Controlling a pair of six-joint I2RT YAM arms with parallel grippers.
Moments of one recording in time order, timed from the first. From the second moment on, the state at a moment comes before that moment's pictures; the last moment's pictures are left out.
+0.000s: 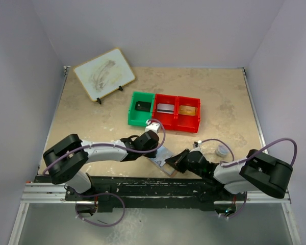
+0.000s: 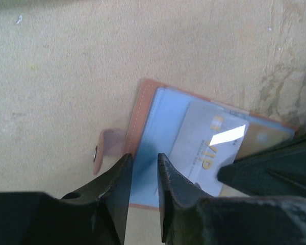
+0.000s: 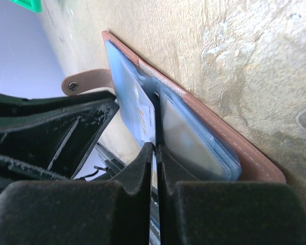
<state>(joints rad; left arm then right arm) -1.02 1.58 0.75 -0.04 -0.24 -0.64 0.97 1.30 0.03 0.69 0.17 1.62</state>
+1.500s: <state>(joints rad) -1.10 1.56 0.72 -0.01 -0.25 -0.77 0.97 1.42 0.04 0.85 0.21 1.61</state>
